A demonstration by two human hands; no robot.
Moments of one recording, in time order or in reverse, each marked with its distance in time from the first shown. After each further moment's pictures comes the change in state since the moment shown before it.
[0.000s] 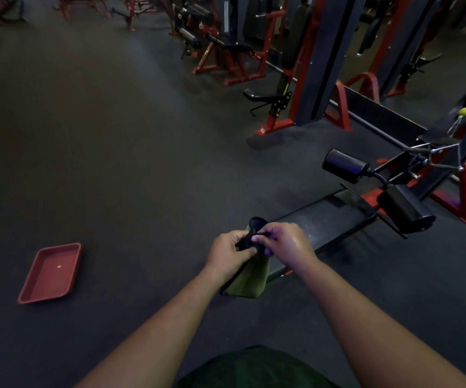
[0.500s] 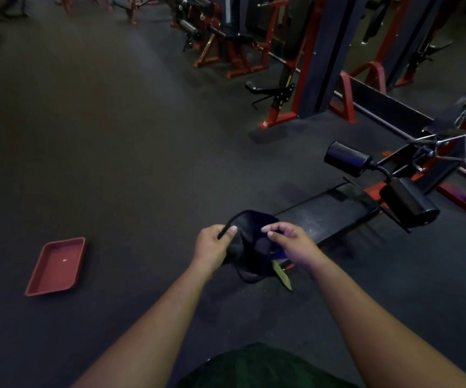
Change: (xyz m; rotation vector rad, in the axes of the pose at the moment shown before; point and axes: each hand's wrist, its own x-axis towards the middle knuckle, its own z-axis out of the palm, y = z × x) left_hand 0.005 -0.010 -0.003 -0.053 0.239 -0.187; right_hand -0.011 0.034 0.000 0.736 -0.144 0.265
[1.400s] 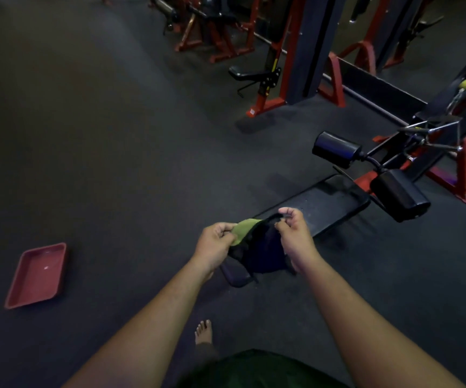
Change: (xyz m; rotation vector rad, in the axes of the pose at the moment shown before) left_hand 0.050 0.038 0.069 -0.200 -0.142 -0.166; right_hand 0.058 0.004 -0.048 0.188 0.403 -0.001
